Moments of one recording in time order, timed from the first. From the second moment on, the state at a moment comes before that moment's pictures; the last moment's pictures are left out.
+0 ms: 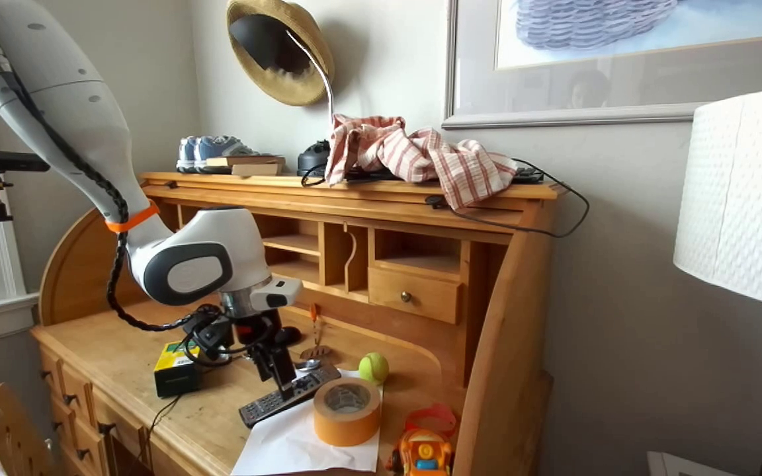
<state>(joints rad) -0.09 0.46 -0.14 -2.26 -0.07 2.91 0.00</state>
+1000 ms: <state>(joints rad) -0.09 0.58 -0.12 -2.16 -0.06 2.99 0.00</state>
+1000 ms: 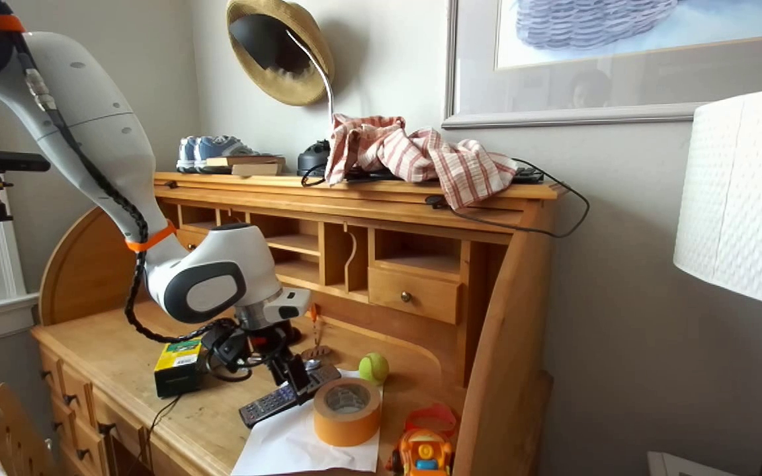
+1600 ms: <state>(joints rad) -0.06 0.63 -0.13 -2.10 -0.06 2.99 0.03</state>
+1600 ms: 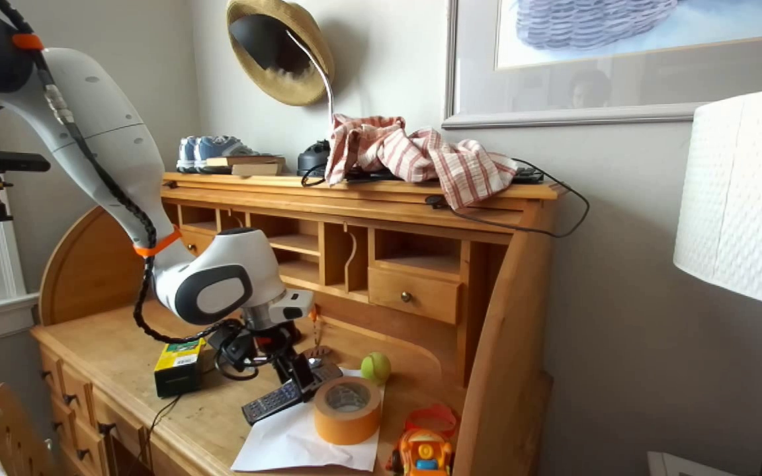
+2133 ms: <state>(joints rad) -0.03 0.65 -0.14 -2.08 -0.06 2.99 0.05</state>
